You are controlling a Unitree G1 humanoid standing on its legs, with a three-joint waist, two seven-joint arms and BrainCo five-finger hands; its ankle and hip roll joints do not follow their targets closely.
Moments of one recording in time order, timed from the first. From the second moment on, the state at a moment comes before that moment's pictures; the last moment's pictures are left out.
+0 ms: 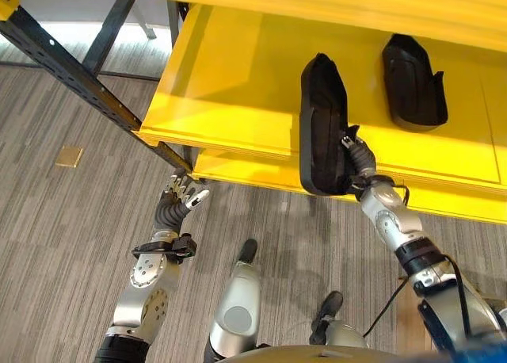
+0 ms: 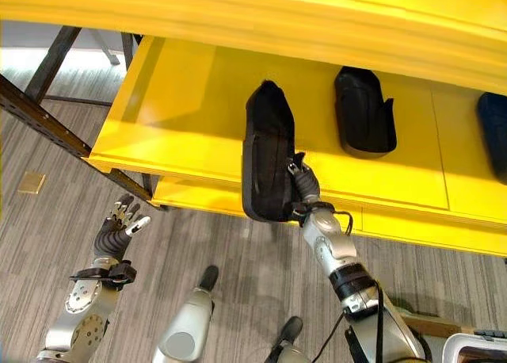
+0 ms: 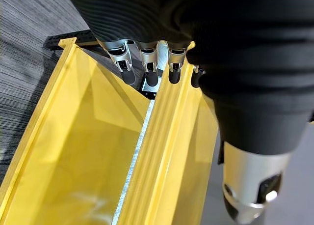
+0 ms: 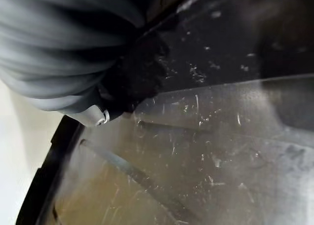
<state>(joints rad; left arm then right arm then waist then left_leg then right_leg) 0.11 0.42 -0.06 -0.03 -0.63 -0.12 0.16 -0.60 -0.35 0.28 0.47 0.69 0.01 -0.19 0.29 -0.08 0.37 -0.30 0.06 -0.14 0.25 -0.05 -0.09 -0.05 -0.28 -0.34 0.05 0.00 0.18</state>
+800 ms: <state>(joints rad) 0.03 0.49 -0.16 -0.08 -0.69 -0.14 0.16 -1.15 -0.49 0.25 0.91 0.76 0.00 -0.32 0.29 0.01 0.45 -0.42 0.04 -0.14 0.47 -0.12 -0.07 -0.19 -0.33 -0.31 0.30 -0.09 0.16</state>
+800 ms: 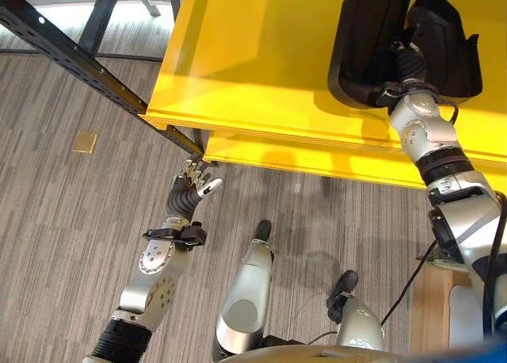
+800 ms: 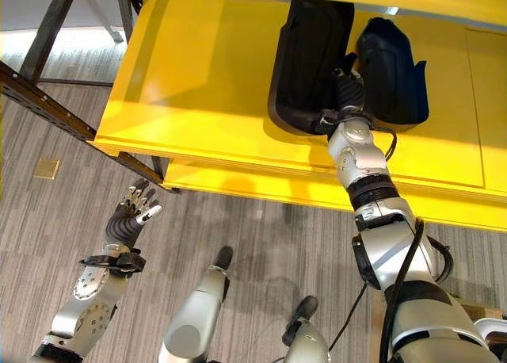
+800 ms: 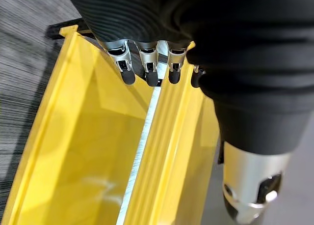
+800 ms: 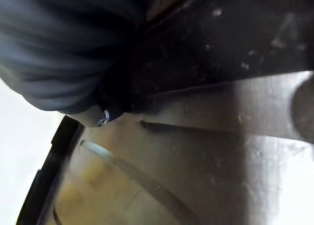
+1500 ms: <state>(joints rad) -0.03 0.55 -0.30 -0.10 -0.70 -0.18 0.16 -1.35 -0.65 0.30 1.18 0.77 -0.01 -0.35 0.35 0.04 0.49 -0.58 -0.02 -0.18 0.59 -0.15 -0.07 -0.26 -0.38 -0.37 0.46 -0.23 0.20</state>
